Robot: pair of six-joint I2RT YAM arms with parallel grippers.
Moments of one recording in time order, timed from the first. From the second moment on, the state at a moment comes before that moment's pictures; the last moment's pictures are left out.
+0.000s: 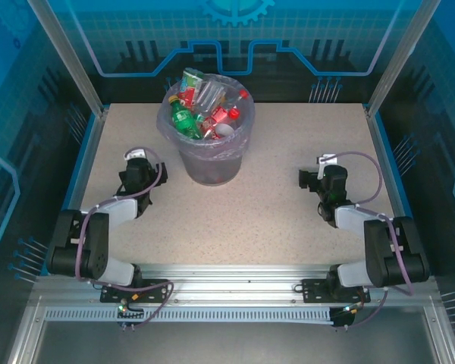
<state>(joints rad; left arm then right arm) -0.03 1.46 0.54 0.34 -0.28 -0.22 0.08 1.40 0.44 0.49 0.17 0.00</state>
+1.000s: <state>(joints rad) -0.05 1.55 0.37 0.83 -0.23 -0.13 0.10 1.55 0.36 0.84 0.17 -0.05</state>
